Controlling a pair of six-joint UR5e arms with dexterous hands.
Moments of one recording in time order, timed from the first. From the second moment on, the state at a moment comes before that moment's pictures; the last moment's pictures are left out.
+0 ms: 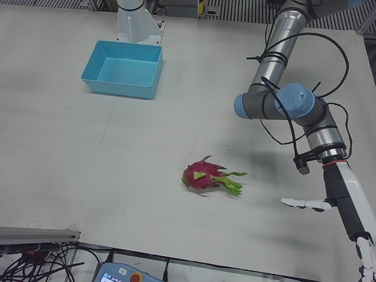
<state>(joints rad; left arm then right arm) -1.25 -2.06 -1.17 0.24 1.05 0.51 1.53 -1.58 1.56 -3.06 -1.48 0.05</state>
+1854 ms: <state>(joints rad) -1.25 -2.02 -1.47 0.24 1.26 0.58 1.53 -1.58 1.56 -3.06 -1.48 0.05</state>
